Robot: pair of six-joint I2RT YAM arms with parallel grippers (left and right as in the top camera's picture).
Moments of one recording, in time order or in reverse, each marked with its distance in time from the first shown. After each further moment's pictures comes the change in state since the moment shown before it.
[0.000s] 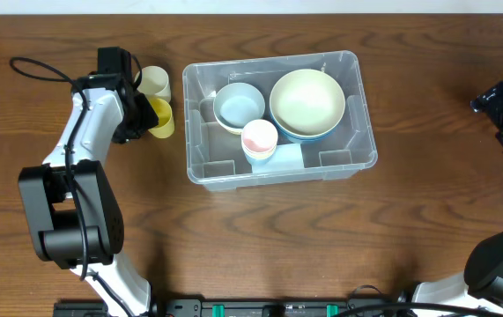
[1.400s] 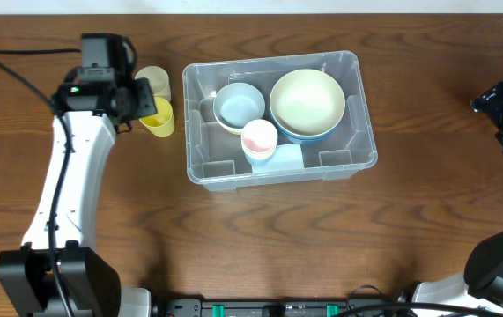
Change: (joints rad) left arm -0.052 -0.313 0.000 0.002 0.021 0.252; right arm 0.000 0.000 0.000 0.000 0.000 0.000
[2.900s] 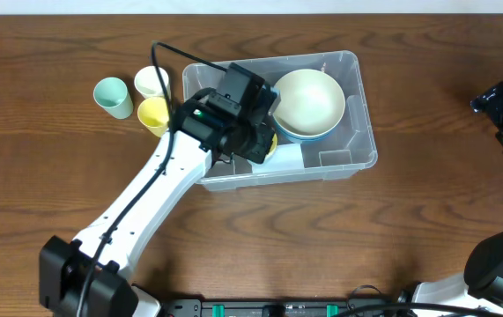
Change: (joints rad) left arm -0.578 0.021 0.000 -0.076 0.237 0.097; right arm 0.000 0.000 0.000 0.000 0.000 0.000
